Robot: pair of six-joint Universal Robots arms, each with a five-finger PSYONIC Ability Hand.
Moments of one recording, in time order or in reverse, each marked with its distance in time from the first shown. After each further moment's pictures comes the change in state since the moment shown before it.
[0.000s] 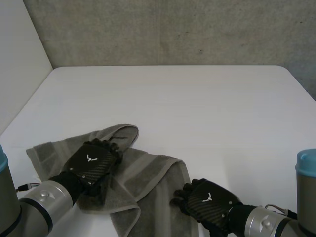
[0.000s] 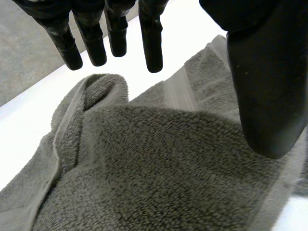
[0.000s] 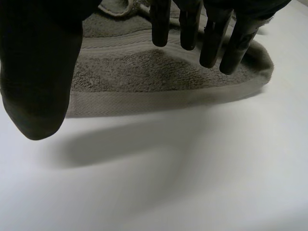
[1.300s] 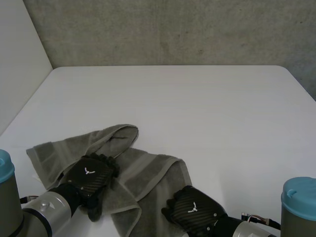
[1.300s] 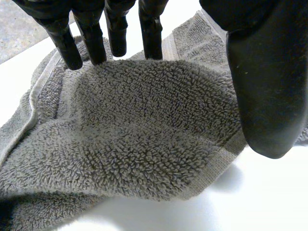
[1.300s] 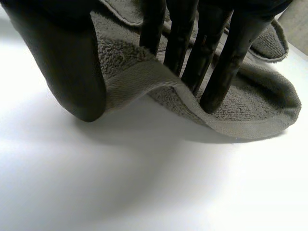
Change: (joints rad) left arm 0.024 -0.034 -0.064 0.001 -0.005 -0.001; right arm 0.086 0.062 0.111 -0.344 -0.034 0.023; left_hand 0.000 0.000 0.000 0.000 0.000; right_hand 0.629 0.581 0.615 0.604 0.603
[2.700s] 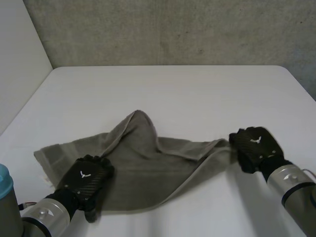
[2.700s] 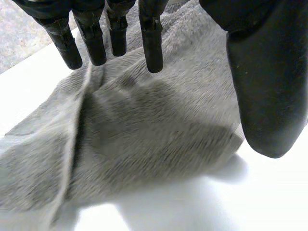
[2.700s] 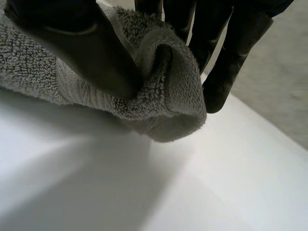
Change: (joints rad) left arm 0.002 0.016 -0.080 0.107 -0.052 -0.007; right arm -0.269 -0.108 -0.081 -0.125 0.331 0.276; left_hand -0.003 -0.006 -0.006 -0.006 -0.002; right_hand 0.463 0.451 0.452 0.474 0.493
